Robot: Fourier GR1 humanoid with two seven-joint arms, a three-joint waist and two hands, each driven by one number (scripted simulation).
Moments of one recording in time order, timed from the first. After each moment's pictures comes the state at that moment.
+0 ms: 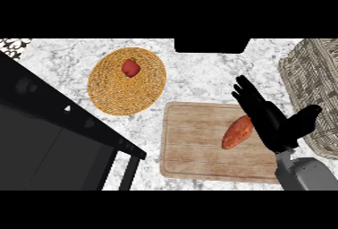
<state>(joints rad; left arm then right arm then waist) 0.03 0.30 0.03 -1.41 0.12 0.46 0.14 -0.22 -0.39 0.33 -1.59 -0.48 -0.14 0.14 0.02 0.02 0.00</state>
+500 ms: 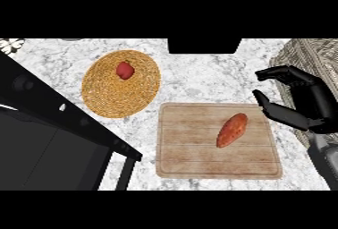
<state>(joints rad) 0.05 0.36 0.02 -1.42 0.22 0.29 0.21 -0.31 -0.52 0.18 -1.57 -0.29 -0.12 -0.14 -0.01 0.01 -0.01</state>
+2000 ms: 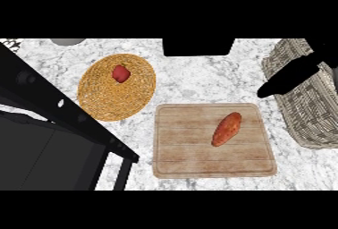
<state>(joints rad) 0.09 0.43 0.00 -1.41 0.30 0.14 0.22 -0.86 -0.74 0.36 -1.54 0.02 0.18 0.99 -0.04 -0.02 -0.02</state>
